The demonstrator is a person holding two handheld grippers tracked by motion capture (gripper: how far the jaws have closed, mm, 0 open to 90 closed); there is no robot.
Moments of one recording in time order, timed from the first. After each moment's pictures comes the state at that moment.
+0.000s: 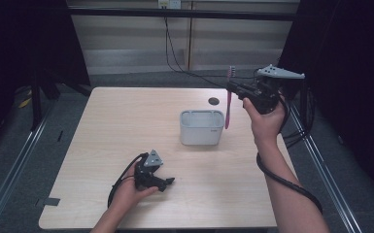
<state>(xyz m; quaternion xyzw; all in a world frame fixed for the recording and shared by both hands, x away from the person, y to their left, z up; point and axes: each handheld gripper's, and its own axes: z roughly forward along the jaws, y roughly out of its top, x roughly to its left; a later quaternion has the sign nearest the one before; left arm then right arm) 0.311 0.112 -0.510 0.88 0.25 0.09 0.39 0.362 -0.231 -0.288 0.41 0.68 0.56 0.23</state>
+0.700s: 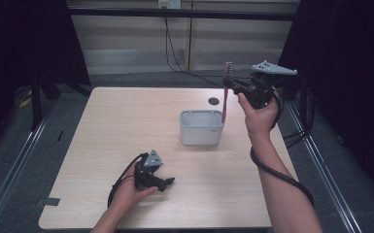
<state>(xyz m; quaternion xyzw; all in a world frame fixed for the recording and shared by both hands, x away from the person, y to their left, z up) 0.311 0.113 -0.510 0.88 0.25 0.09 0.39 0.380 -0.223 -0.291 0.41 0.67 0.56 0.25</state>
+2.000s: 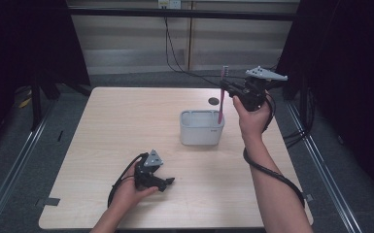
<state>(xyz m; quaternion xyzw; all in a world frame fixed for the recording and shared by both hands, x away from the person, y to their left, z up) 0.311 0.112 -0.510 0.88 0.25 0.09 0.39 0.396 -0.220 -0.319 0.43 0.67 0.56 0.25</state>
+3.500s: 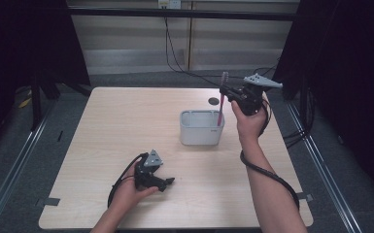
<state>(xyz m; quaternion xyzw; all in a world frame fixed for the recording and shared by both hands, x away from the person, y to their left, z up) 0.311 0.112 -0.510 0.88 0.25 0.09 0.39 0.407 -0.224 -0.351 0.44 0.66 0.56 0.26</state>
